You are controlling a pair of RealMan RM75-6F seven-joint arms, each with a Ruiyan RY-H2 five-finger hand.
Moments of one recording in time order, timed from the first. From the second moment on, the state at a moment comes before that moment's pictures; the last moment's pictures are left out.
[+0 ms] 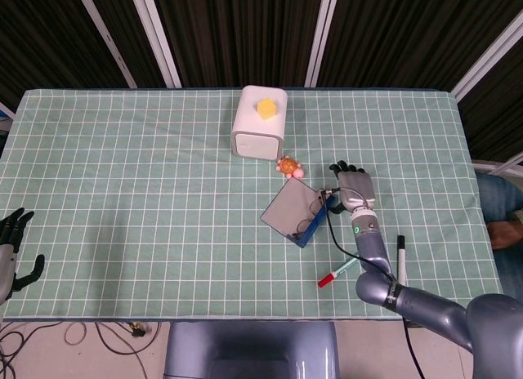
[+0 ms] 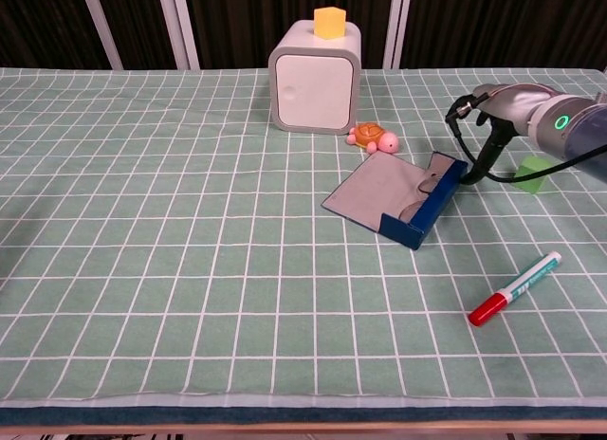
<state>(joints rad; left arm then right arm) -0.10 -1.07 -0.06 -1.74 1.33 1.39 0.03 0.86 -1.66 0.30 -1.18 -0.64 0.94 -0.52</state>
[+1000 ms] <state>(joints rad) -0.09 -1.06 -0.07 -1.74 1.33 1.39 0.02 0.97 -1.86 0.39 -0.93 -0.67 0.83 -0.40</state>
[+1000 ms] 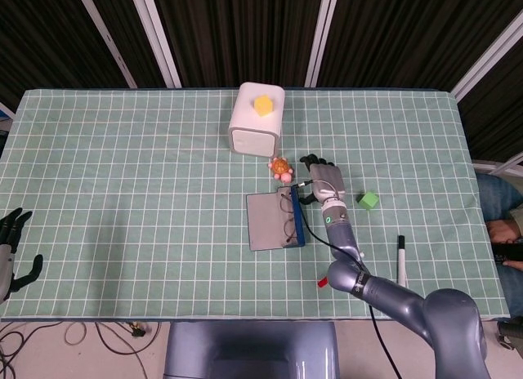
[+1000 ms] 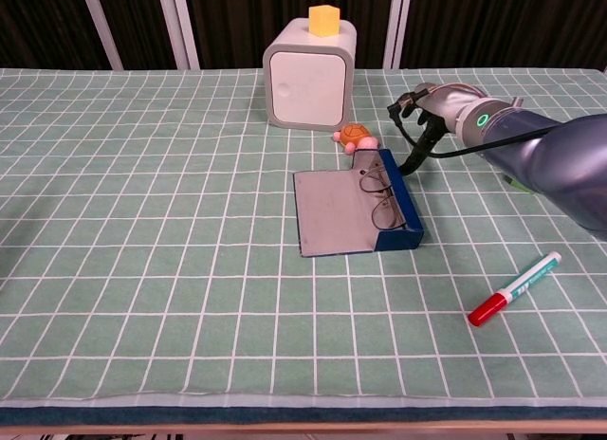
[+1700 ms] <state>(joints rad) -0.10 -1.06 -0.07 -1.74 1.33 1.39 0.02 0.87 -1.66 0.35 -1.26 -0.75 0.93 -0.44</state>
